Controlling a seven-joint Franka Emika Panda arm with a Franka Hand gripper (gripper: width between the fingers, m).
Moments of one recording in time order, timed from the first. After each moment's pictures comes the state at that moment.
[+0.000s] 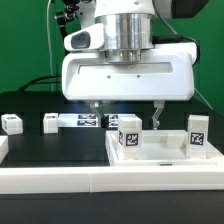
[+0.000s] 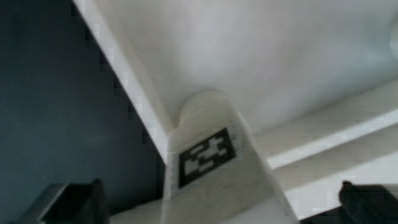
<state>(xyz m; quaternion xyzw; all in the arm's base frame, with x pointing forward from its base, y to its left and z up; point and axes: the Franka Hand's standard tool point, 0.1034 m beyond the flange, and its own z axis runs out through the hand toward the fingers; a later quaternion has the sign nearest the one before) 0.606 0.005 0.075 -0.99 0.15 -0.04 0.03</state>
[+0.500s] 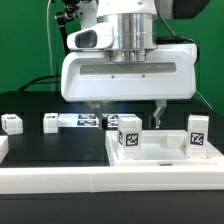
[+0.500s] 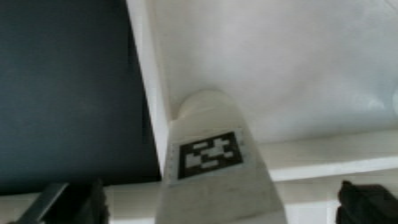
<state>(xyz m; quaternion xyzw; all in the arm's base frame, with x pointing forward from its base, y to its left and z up) 0.606 0.007 0.074 -1.00 0.02 -0.04 0.01</state>
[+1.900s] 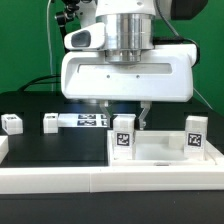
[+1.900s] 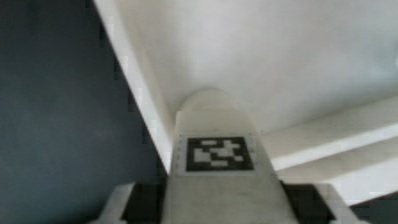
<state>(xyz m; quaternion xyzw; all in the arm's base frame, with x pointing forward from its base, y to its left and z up) 0.604 0.002 0.074 -0.96 0.26 -0.04 0.03</state>
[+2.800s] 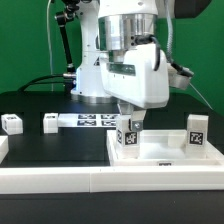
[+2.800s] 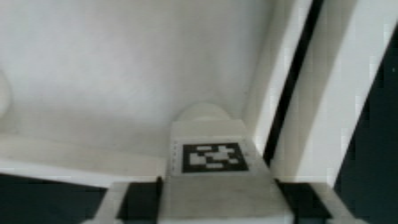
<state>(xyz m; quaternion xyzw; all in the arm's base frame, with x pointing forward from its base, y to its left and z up) 0.604 0.011 0.074 -0.76 0.65 -0.02 0.05</state>
